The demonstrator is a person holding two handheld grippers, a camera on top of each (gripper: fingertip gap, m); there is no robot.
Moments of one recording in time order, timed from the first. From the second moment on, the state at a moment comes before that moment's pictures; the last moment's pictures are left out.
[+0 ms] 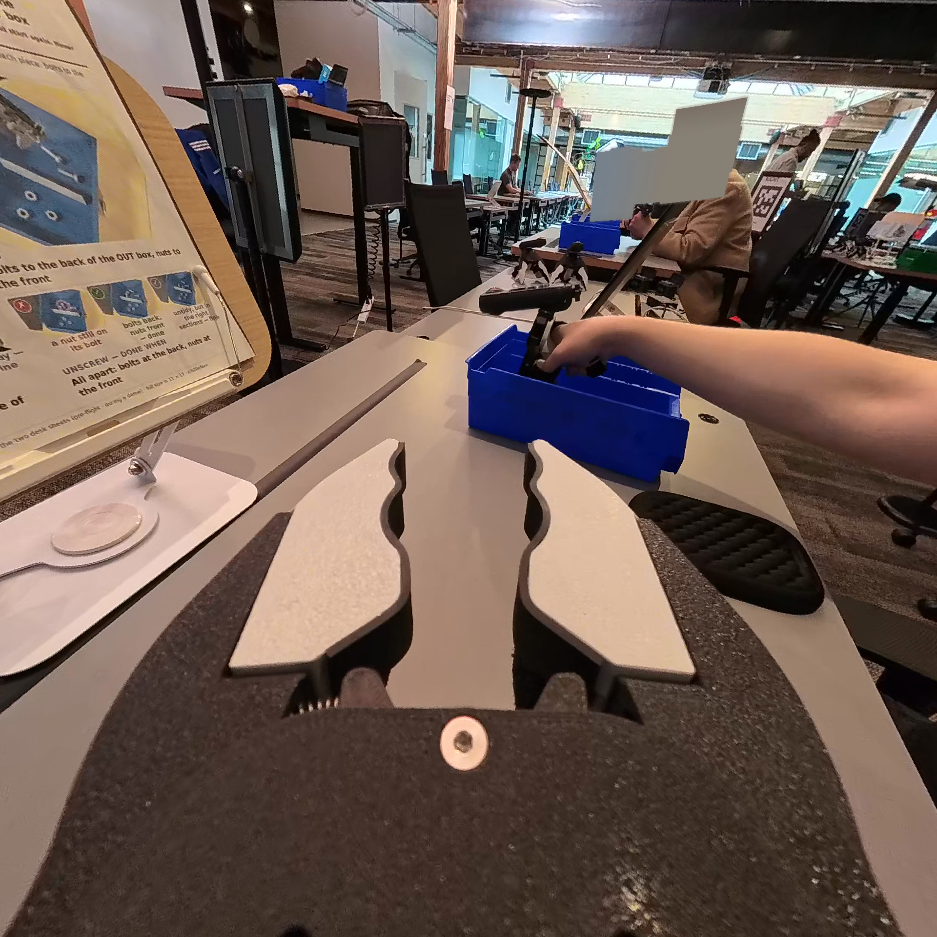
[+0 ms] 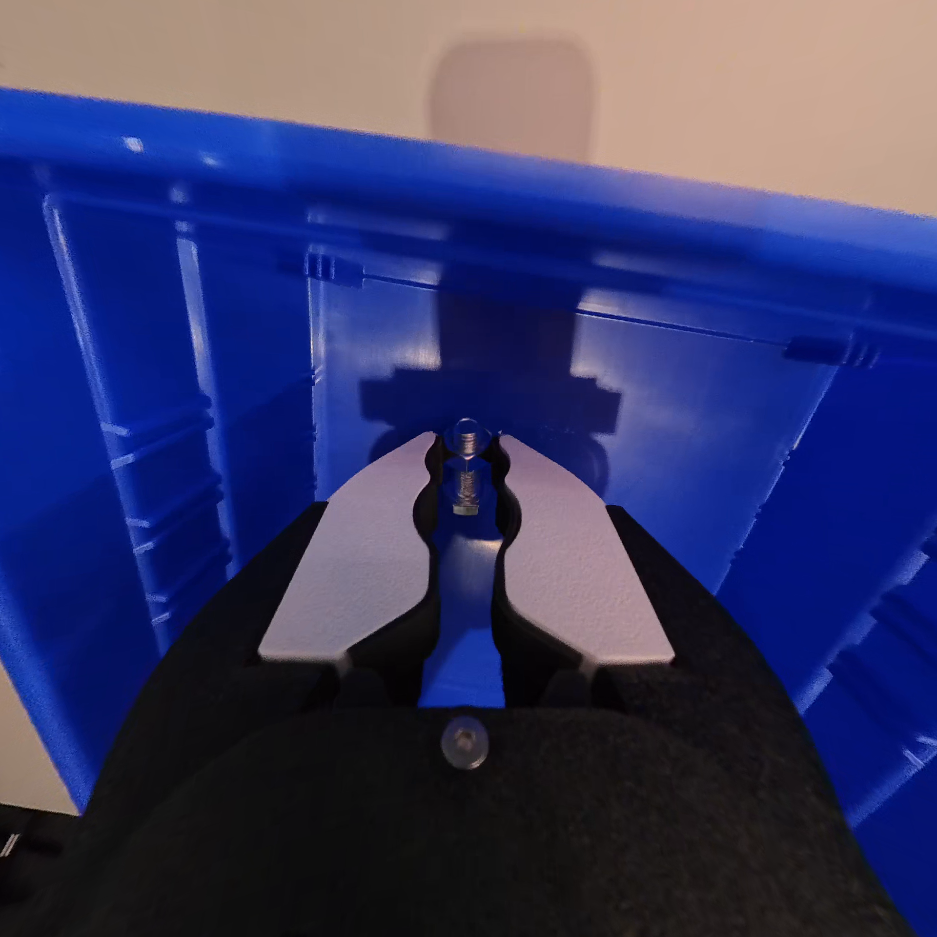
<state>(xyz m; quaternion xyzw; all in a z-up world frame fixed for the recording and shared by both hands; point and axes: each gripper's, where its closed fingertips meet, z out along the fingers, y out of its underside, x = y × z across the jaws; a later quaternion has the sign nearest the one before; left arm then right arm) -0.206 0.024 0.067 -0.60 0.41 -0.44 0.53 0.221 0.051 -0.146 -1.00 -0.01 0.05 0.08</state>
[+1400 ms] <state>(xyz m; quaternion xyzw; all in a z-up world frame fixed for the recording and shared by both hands) -0.216 0.031 0.096 -0.61 0.39 -0.31 0.62 -0.146 -0.091 0.129 -0.40 -0.57 0.51 0.50</state>
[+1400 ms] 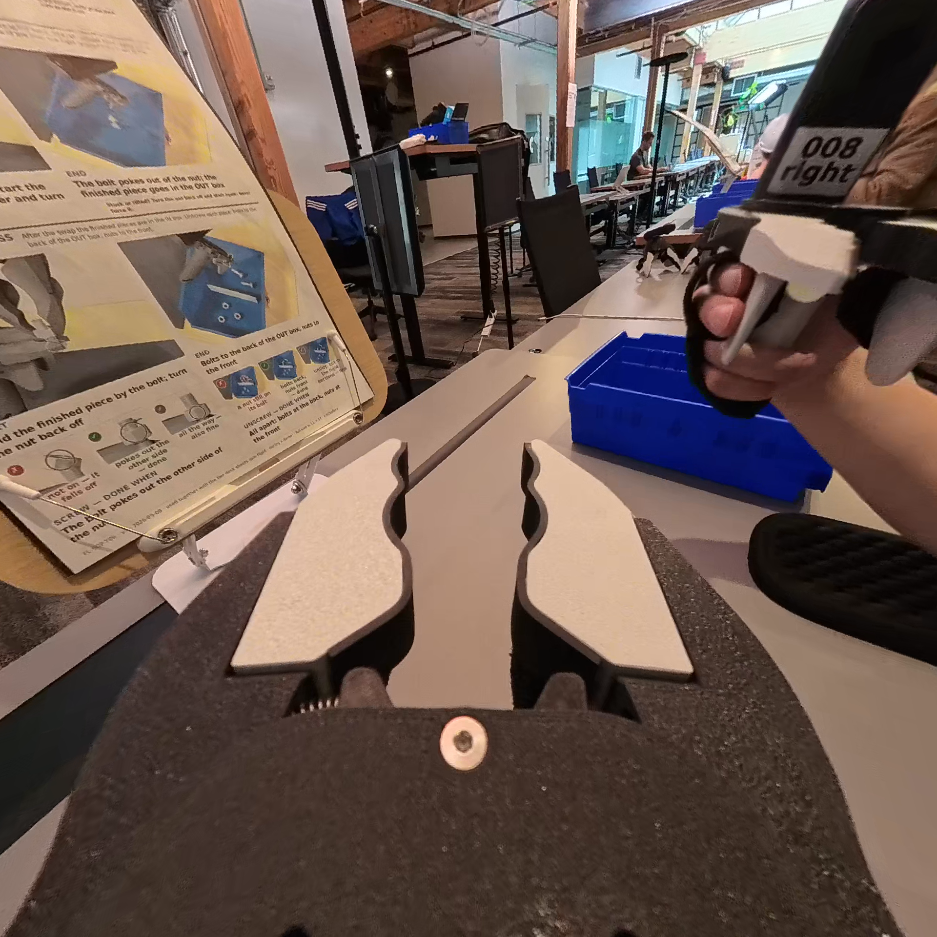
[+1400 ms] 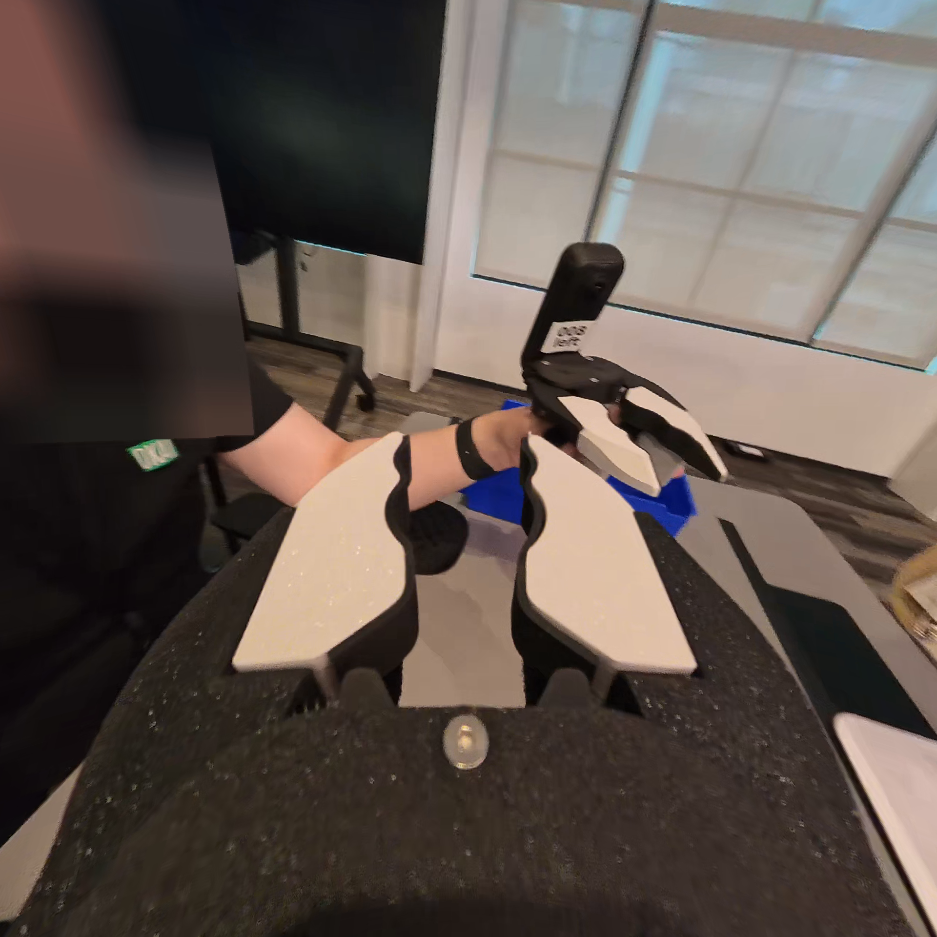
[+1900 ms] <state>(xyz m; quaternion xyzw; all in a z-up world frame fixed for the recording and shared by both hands) -0.242 0.045 0.100 -0.65 0.35 -0.25 0.63 -0.162 -0.053 0.108 -0.43 -0.54 0.51 0.51</state>
